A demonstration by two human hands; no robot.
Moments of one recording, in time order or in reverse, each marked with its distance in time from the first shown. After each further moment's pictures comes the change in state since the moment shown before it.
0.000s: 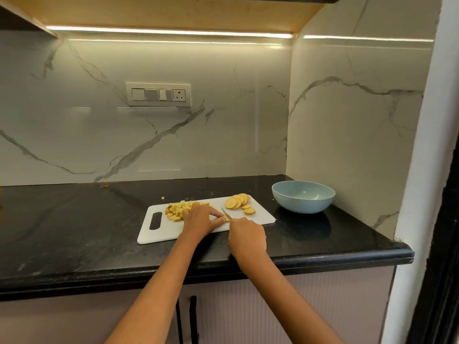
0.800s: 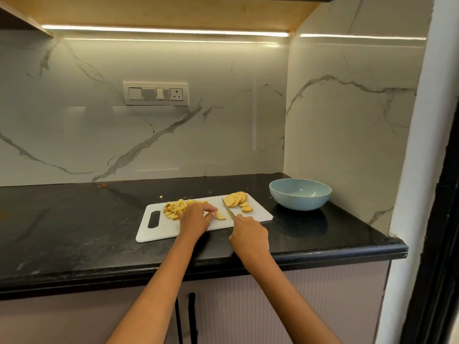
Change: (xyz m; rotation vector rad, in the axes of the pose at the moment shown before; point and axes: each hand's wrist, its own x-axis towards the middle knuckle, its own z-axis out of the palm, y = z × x) left_hand -0.005 -0.001 -0.002 -0.107 0.085 -0.081; right_hand -0.003 0.006 0.002 0.155 -0.022 0.097
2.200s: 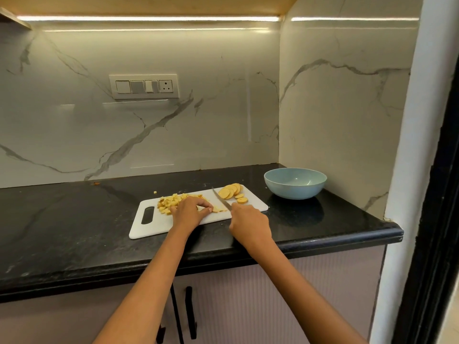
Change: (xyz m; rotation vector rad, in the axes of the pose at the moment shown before) left_hand -0.002 0.002 -0.004 -0.009 -0.059 -0.022; right_hand 0.014 0.021 0.008 0.052 0.095 -0.092
